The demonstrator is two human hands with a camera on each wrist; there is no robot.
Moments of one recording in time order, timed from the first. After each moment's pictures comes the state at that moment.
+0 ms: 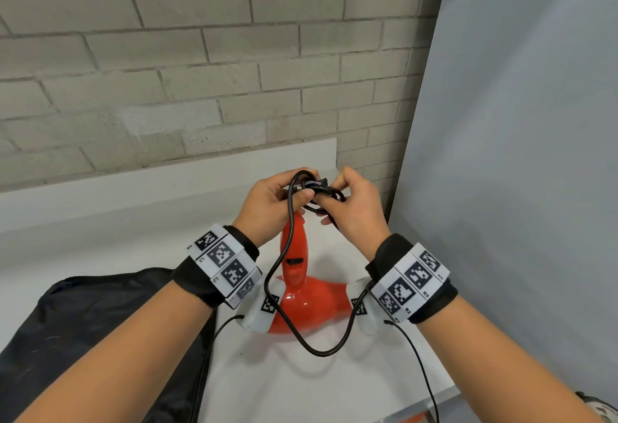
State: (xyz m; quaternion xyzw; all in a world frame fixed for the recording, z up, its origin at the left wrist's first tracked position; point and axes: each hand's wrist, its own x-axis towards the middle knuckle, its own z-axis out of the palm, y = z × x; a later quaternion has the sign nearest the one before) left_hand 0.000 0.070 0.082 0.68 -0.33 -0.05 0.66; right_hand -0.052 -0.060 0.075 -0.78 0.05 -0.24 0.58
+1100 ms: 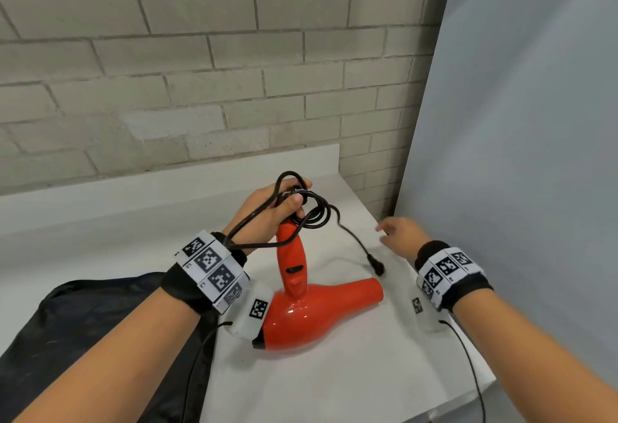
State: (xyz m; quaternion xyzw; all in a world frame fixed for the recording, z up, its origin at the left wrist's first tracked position) left_hand 0.011 0.087 0.077 0.73 -0.35 -0.06 0.59; right_hand -0.035 -0.172 0.003 -0.94 0.19 0.02 0.28
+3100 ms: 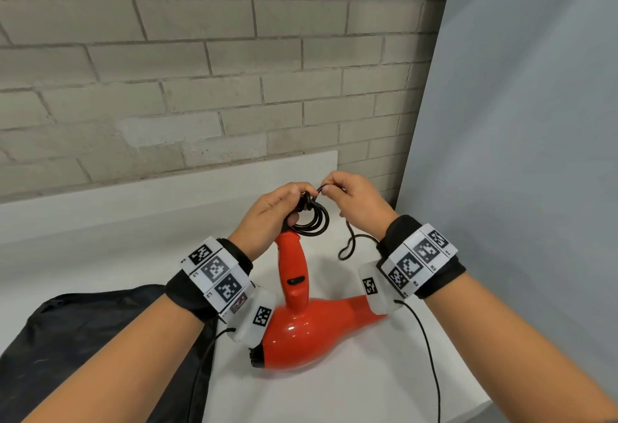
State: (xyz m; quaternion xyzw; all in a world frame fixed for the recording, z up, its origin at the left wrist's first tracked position) left_hand 0.015 0.081 0.084 0.70 -0.36 -0.10 0.61; right_hand -0.014 -0.084 0.093 -0.89 -0.03 -0.16 0.43
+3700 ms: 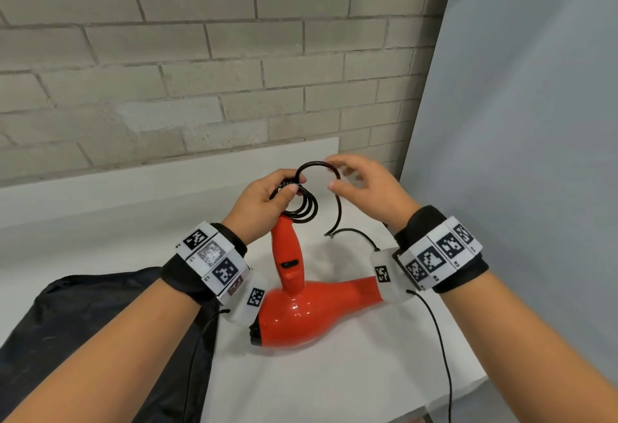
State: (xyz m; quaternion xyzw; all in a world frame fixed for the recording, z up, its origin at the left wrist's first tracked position) left_hand 0.020 0.092 0.078 0.77 -0.35 -0.01 0.53; right_hand -0.040 -0.092 0.098 -0.90 -0.05 -0.18 0.39
